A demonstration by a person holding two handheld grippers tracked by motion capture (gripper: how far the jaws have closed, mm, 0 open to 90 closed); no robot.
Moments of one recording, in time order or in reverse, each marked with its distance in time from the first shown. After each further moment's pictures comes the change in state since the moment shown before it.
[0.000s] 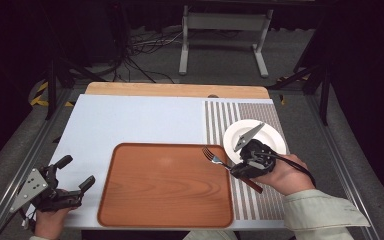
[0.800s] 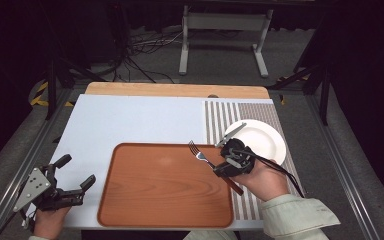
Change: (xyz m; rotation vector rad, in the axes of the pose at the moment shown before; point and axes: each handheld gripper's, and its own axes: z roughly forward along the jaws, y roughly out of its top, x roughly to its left) left arm -0.002 0.003 0.001 0.031 0.029 0.036; right arm 0.015 0.030 0.030 -0.030 -0.028 0.172
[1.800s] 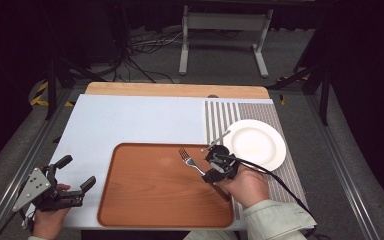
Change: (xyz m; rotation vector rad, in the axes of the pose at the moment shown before) left arm -0.001 0.002 -0.001 0.012 -0.017 -0.003; right arm 0.014 0.008 0.046 0.044 0.006 0.094
